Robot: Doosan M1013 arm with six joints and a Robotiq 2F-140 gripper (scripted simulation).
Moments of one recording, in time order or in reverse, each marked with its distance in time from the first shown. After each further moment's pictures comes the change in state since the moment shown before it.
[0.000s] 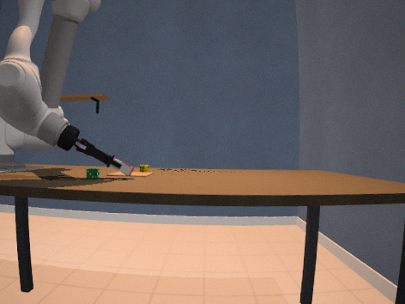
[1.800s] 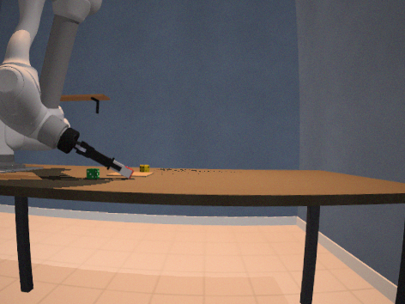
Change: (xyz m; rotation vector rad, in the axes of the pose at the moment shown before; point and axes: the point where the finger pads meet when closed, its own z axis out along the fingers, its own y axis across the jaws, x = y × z) arm 0.007 0.000 0.004 0.000 0.000 0.000
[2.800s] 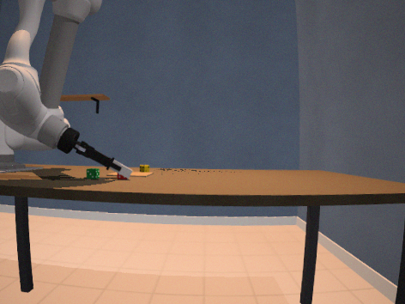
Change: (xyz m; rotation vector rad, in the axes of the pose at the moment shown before) arm 0.000 0.000 0.000 0.000 0.000 0.000
